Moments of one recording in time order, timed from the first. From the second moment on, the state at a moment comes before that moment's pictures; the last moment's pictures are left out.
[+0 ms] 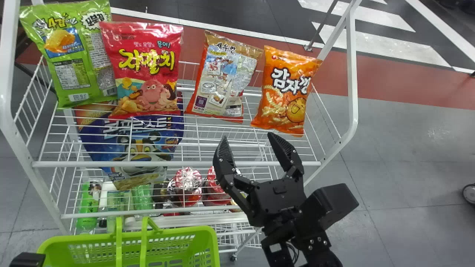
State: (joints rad) left arm 0.58 0.20 -0.10 -2.14 0.14 1.06 -1.35; right arm 0.72 -0.15 0.13 -2.26 -0.06 -0.07 -0.05
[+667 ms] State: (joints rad) left arm 0.58 0.20 -0.10 -2.14 0.14 1.06 -1.35; right arm 0.72 -0.15 0.14 -2.27 -0.06 -0.08 -0.05
